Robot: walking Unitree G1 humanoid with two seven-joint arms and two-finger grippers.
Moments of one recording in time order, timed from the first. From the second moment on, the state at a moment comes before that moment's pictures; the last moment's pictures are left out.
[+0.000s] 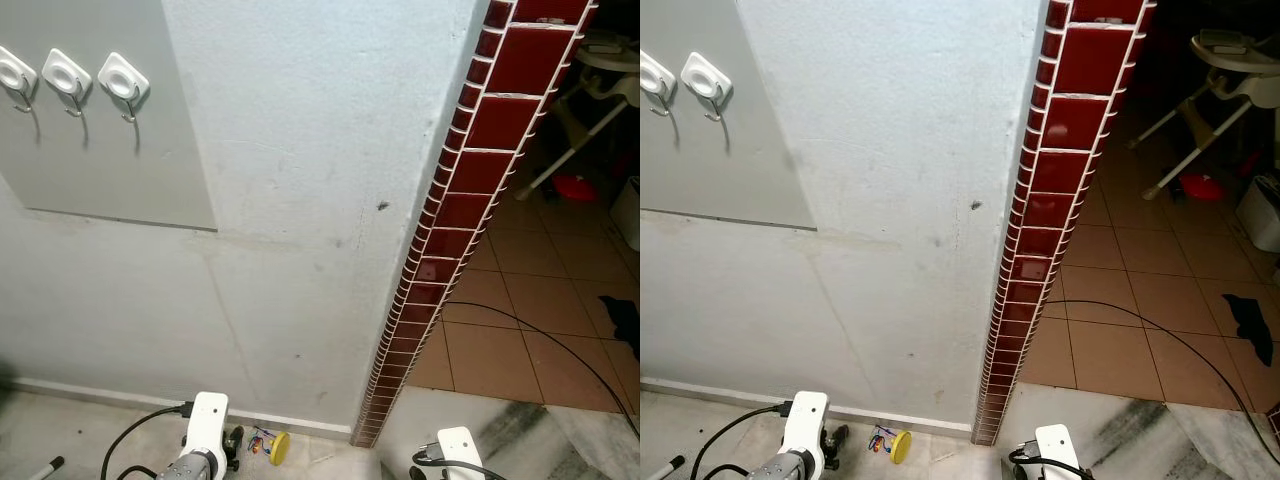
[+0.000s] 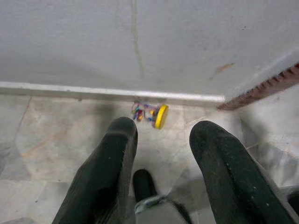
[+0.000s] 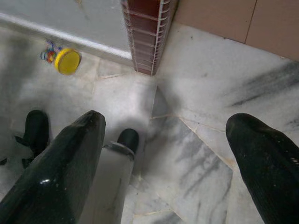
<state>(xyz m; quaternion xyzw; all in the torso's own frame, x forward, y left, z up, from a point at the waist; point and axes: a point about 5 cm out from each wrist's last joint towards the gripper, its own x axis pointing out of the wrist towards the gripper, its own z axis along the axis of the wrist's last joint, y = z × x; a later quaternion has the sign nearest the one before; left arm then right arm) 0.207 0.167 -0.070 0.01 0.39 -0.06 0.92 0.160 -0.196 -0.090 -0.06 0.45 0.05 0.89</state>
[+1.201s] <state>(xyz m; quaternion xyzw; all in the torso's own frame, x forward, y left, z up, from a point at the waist) 0.196 0.173 -0.076 0.02 0.41 -0.06 0.91 0.171 -0.186 -0.087 -0.05 0.44 0.06 0.89</state>
